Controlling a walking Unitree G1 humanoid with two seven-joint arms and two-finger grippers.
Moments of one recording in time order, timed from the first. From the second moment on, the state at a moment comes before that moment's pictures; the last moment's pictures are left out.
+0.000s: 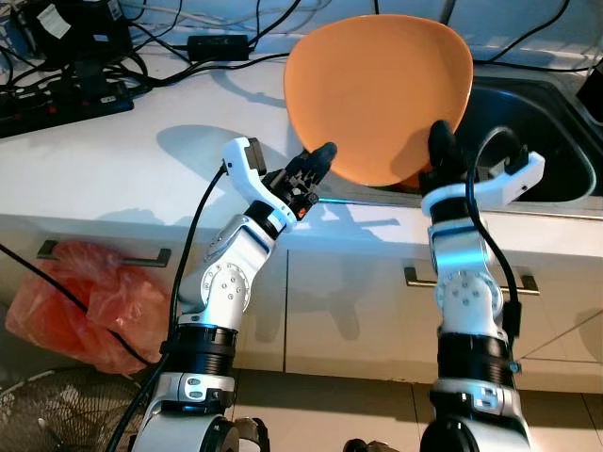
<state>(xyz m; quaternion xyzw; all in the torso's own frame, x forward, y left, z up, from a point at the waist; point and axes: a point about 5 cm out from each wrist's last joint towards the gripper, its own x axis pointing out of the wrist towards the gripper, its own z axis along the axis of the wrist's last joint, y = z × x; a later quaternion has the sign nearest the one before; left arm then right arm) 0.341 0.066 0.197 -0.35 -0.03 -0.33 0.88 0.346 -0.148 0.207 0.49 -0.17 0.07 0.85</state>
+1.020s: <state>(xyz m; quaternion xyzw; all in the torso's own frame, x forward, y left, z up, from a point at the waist) 0.336 0.057 0.196 -0.27 -0.03 -0.36 0.89 0.360 -0.172 0.210 0.53 -0.17 0.00 0.83</state>
